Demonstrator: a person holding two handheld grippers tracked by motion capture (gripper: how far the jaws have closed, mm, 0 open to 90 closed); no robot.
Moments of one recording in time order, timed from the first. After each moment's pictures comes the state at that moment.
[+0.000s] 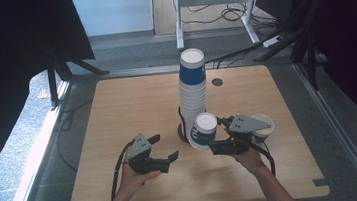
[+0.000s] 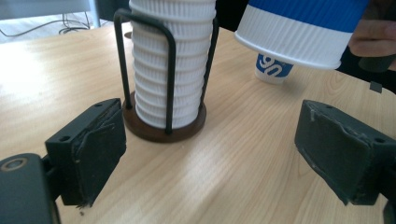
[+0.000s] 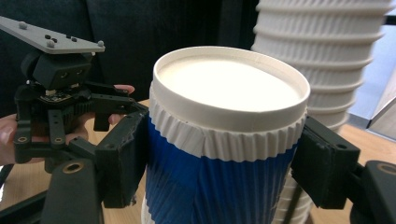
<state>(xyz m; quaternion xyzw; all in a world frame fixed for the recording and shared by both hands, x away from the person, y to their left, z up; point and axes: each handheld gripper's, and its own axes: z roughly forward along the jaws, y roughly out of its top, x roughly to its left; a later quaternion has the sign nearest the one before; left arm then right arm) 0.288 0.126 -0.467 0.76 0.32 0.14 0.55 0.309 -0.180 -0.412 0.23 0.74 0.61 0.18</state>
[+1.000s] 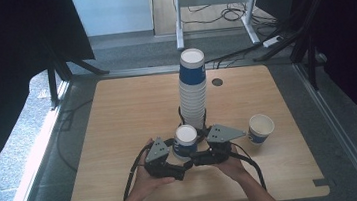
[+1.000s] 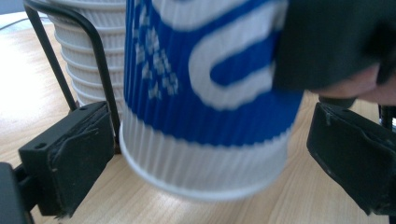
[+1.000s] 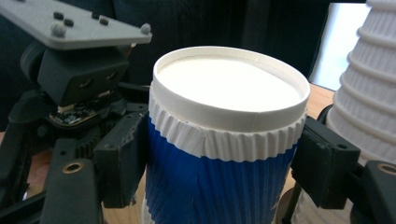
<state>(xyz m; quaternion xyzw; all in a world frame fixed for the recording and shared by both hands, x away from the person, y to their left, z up) 0.284 0.080 -0.468 0.78 0.28 0.12 0.54 0.301 -0.132 -0.435 0.21 0.76 0.60 0.14</state>
